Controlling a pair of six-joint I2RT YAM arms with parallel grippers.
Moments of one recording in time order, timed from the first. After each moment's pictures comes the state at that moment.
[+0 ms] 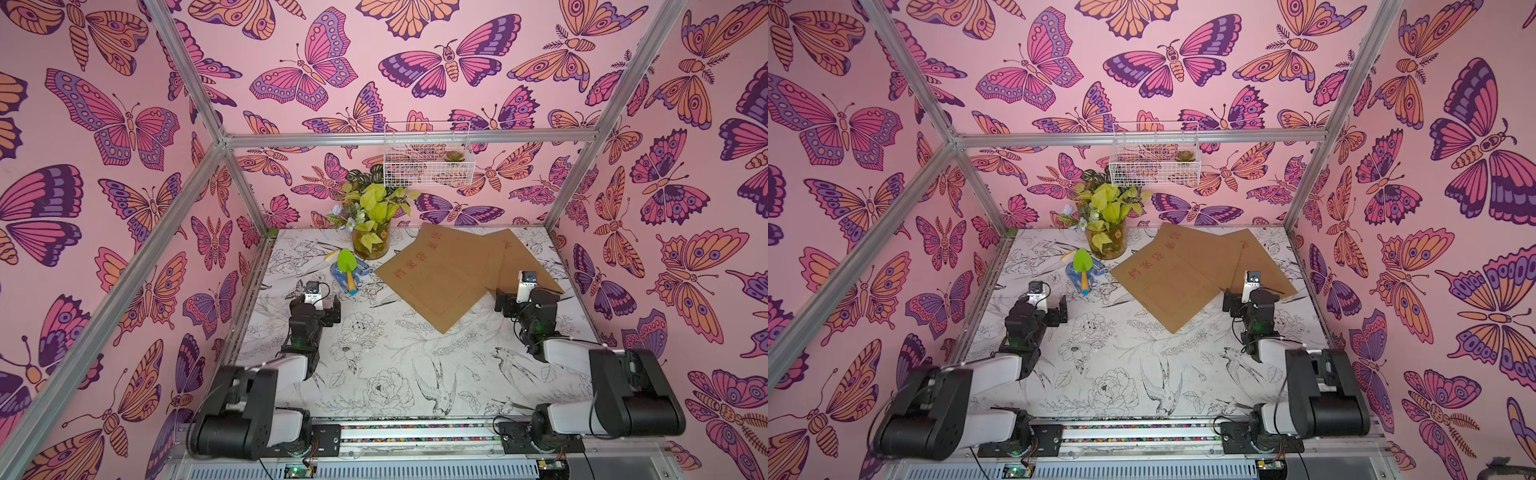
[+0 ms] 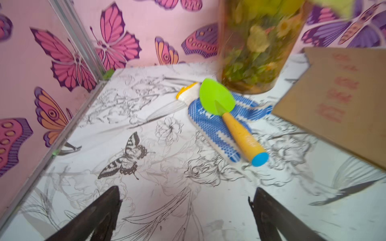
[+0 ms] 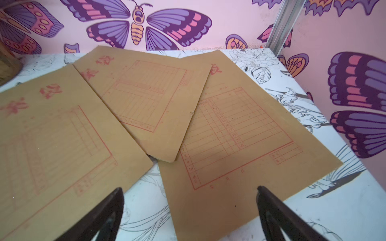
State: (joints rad) left arm -0.15 1.19 0.32 0.59 -0.18 0.03; right arm 0.02 1.32 0.43 0.50 0.06 0.05
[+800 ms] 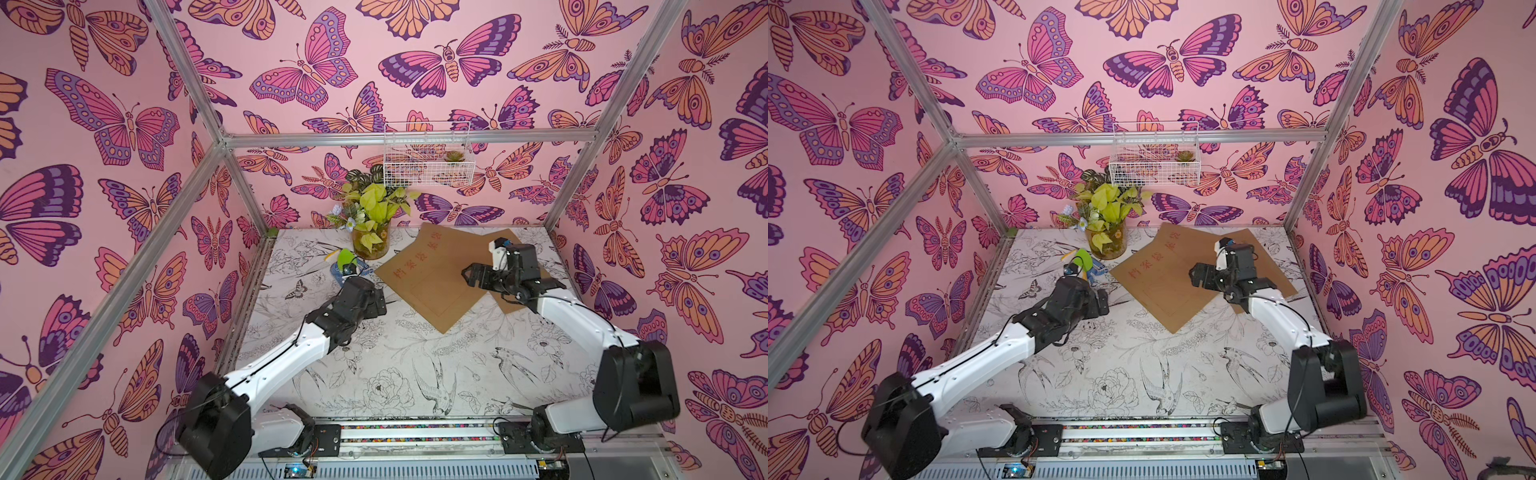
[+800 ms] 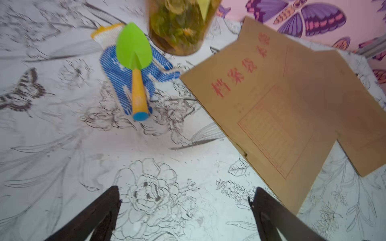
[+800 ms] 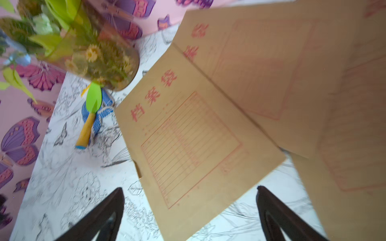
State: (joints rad) left arm -0.61 1.34 0.90 -0.36 -0.27 -0.62; right arm 0.23 1.55 1.08 -0.30 -0.27 0.38
